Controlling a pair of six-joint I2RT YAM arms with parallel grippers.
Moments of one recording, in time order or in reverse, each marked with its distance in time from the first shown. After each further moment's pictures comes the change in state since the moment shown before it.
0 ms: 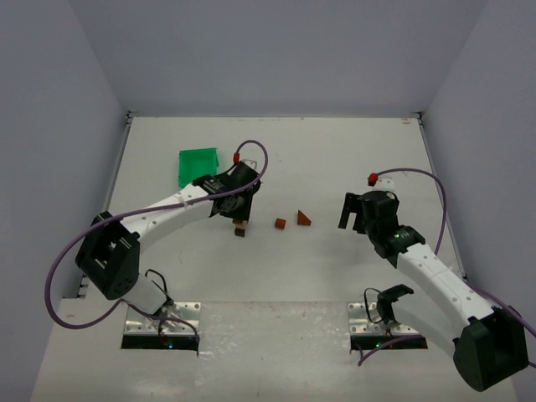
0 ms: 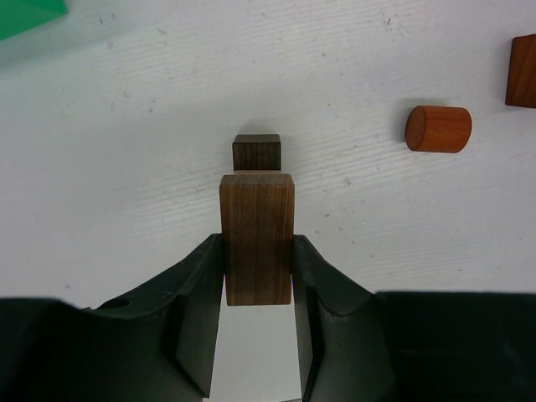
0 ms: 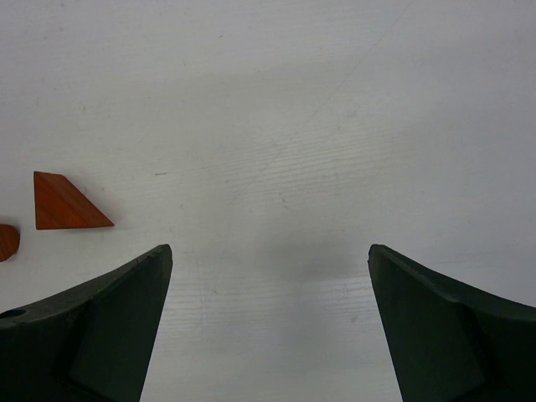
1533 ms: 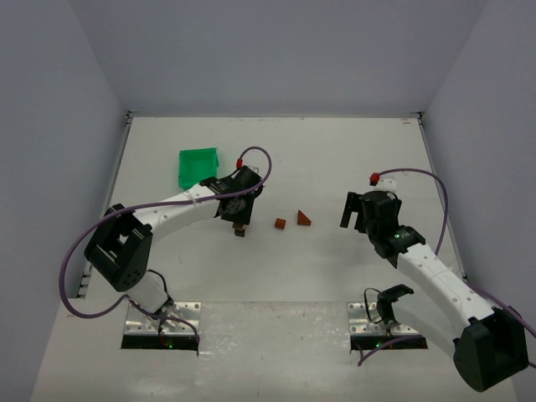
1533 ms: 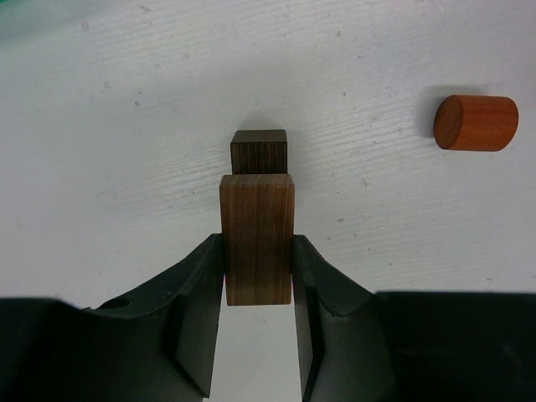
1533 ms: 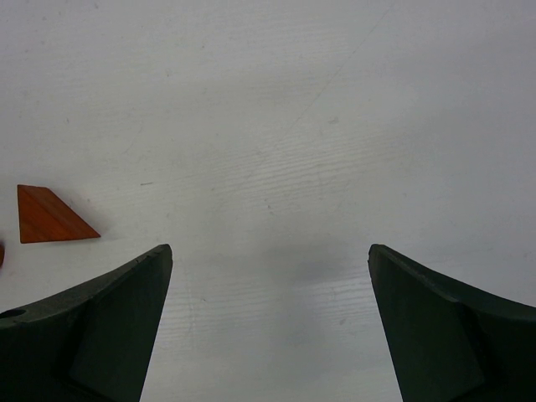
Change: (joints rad) left arm 0.006 0.069 -0.027 0.034 0.015 0.013; right arm 0.000 -0.003 0.000 0.000 0.045 -0.001
